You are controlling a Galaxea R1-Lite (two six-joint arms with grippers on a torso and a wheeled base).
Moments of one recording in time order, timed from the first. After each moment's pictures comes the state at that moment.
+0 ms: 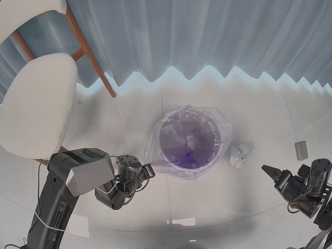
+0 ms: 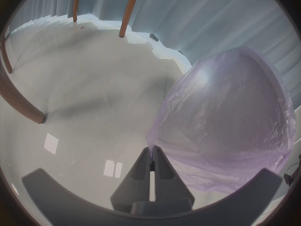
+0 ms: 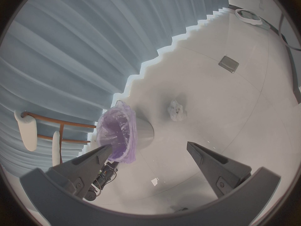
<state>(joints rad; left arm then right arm) -0.44 2.65 -1.08 -1.20 0.09 -0.62 0.23 1.55 -0.02 -1.12 -0.18 0.87</state>
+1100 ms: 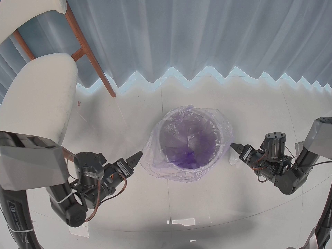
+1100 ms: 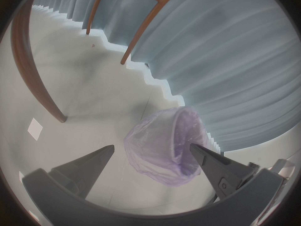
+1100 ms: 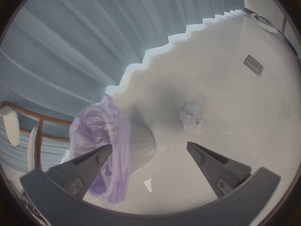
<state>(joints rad) -0.47 2.16 -0.43 -1.50 0.07 -0.81 0.15 2.09 -0.59 -1.05 -0.10 0.75</state>
